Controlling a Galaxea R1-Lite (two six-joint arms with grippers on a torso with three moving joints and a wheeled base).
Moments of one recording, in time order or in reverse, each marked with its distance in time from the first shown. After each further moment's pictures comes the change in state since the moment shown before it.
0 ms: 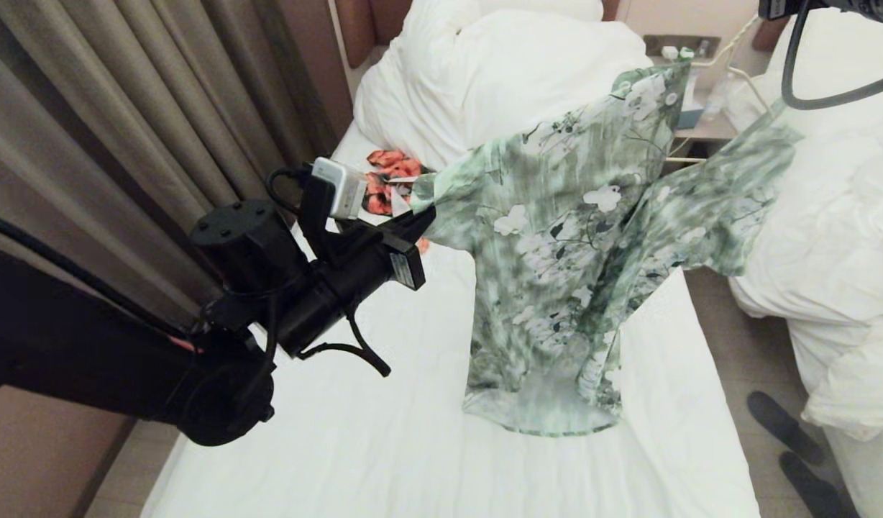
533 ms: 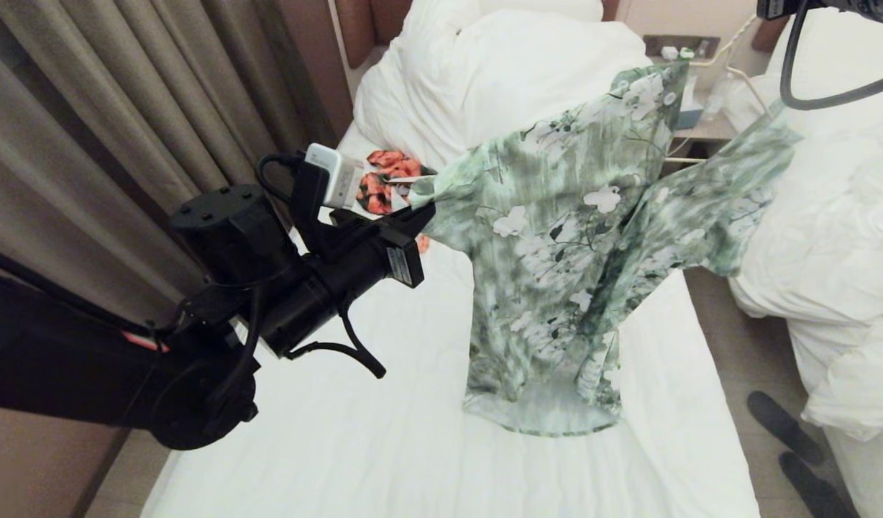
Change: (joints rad) left arm -0.022 -0.061 -0.003 0.083 0.029 0.000; right arm 0.006 0.000 0.000 0.001 -0.001 0.000
